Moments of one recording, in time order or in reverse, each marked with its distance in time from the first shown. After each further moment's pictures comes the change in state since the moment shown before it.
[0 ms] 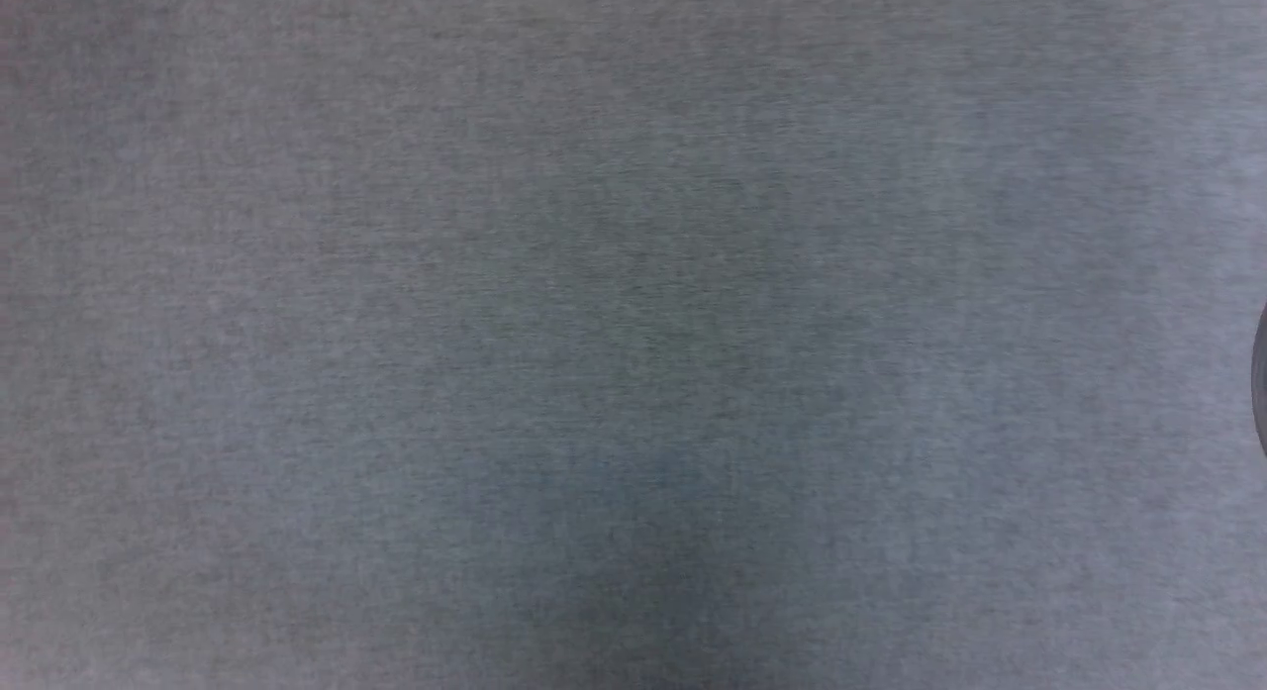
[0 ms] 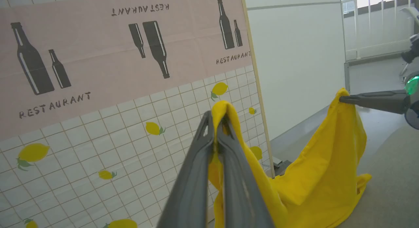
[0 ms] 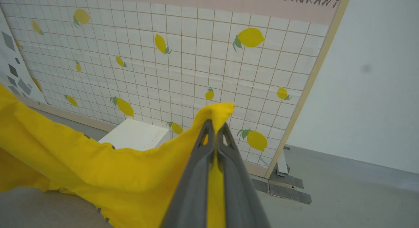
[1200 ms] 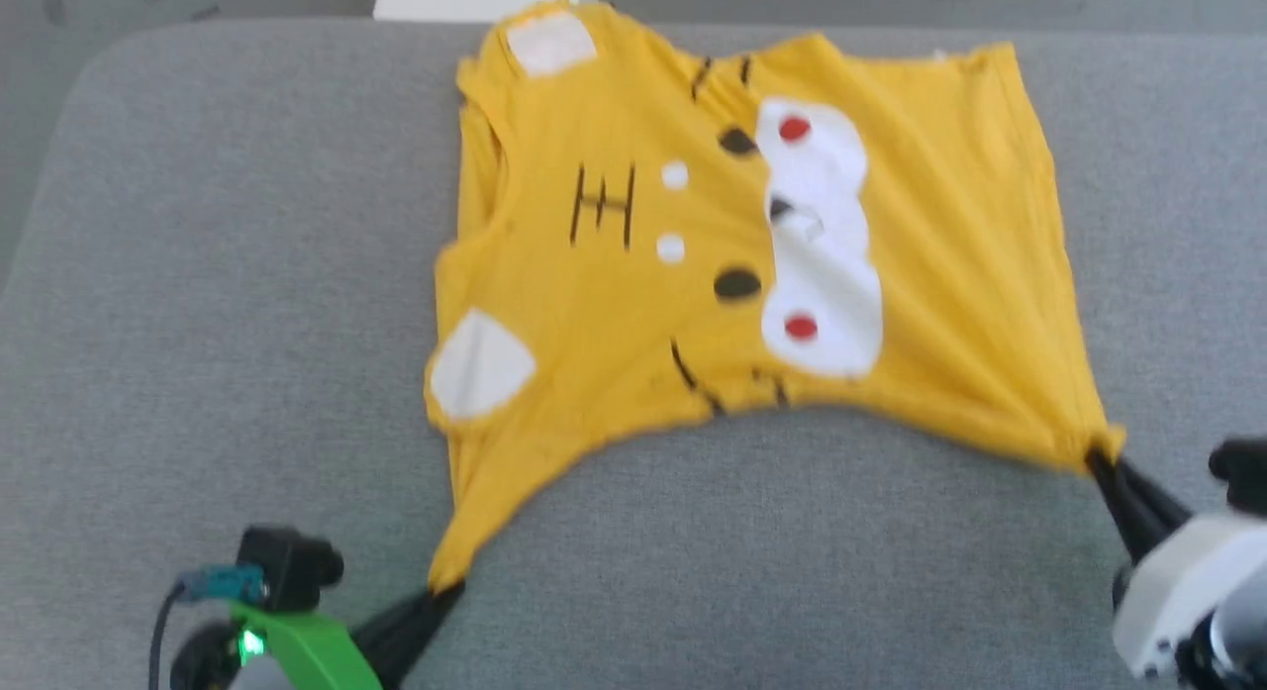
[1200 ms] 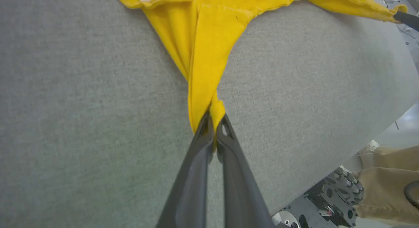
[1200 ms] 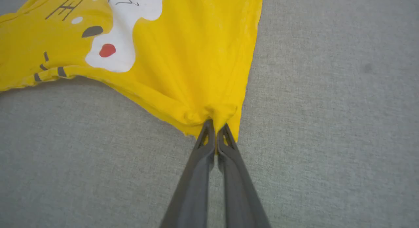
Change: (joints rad) left arm 1.378 0.141 -0.245 -0.421 -0.400 0.218 0.158; right arm 1.625 -0.224 -0.078 -0.835 0.315 0.000 0.310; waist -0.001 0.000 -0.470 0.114
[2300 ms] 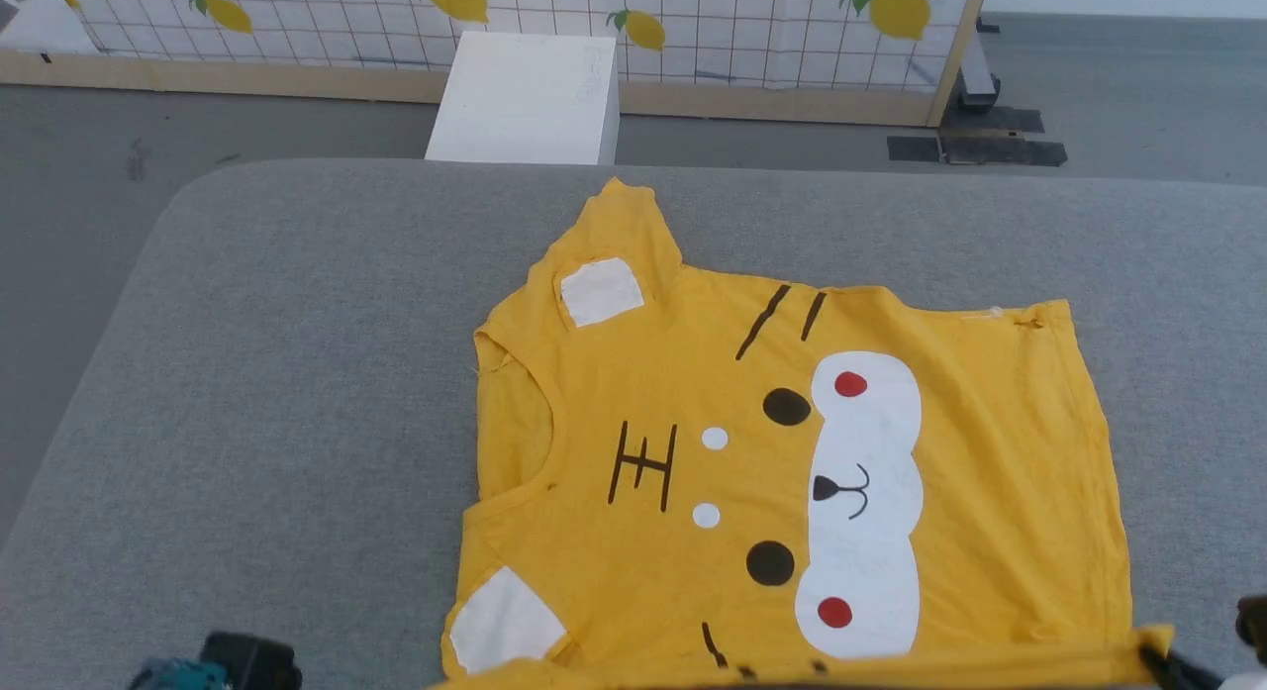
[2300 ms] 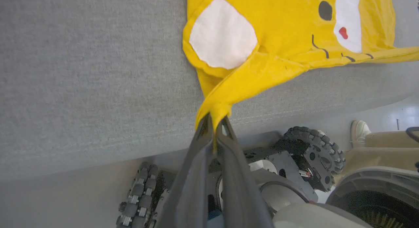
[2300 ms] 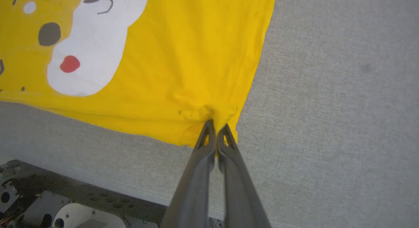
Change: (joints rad) left arm 0.202 0.164 -0.027 -0.198 -0.186 0.192 0.114; right arm 0.330 -0.095 -0.044 -0.086 0.028 0.000 0.194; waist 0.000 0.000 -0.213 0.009
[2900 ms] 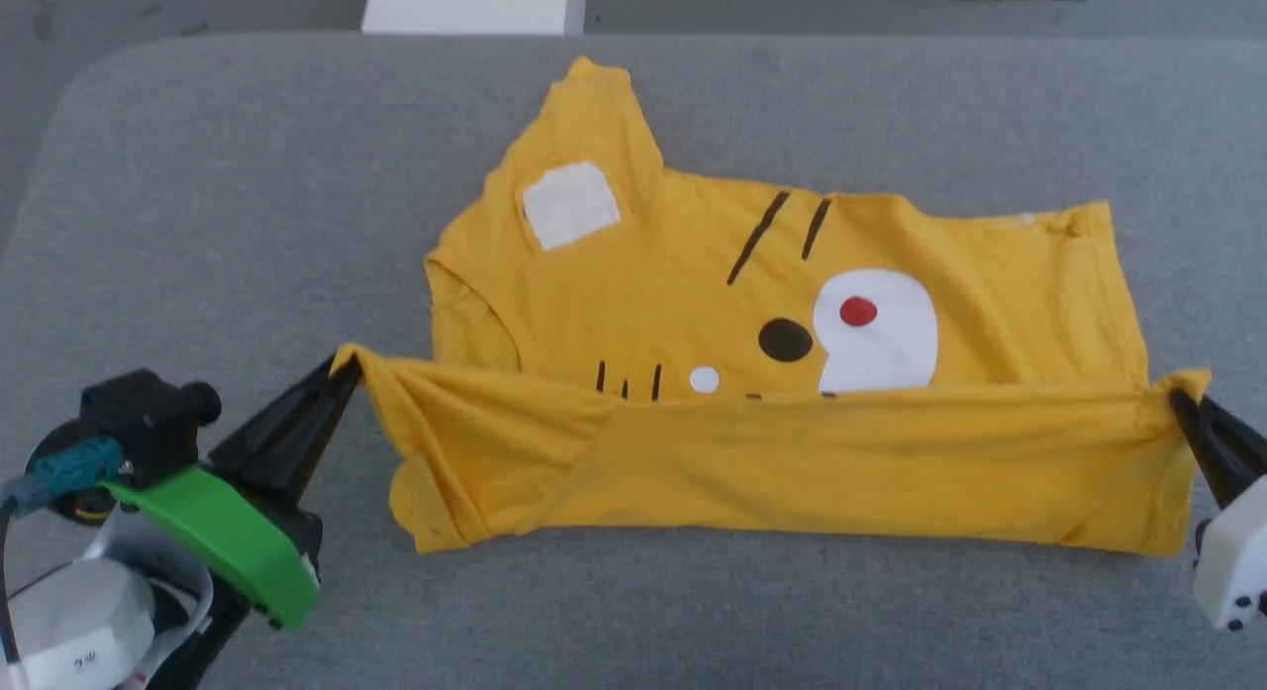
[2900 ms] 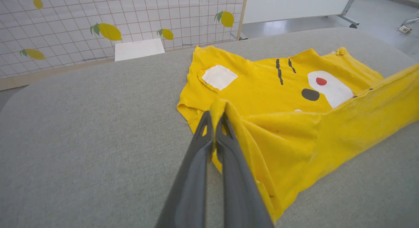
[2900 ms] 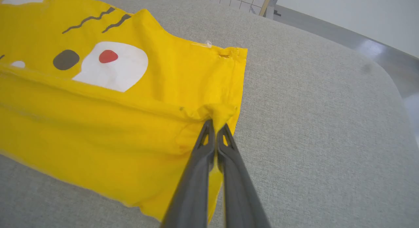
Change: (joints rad) left arm -0.342 -0.040 0.161 0.093 0.338 -0.096 -0.219; right arm -0.345 -0.062 0.017 0.020 -0.091 0.000 -0.157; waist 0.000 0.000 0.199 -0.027
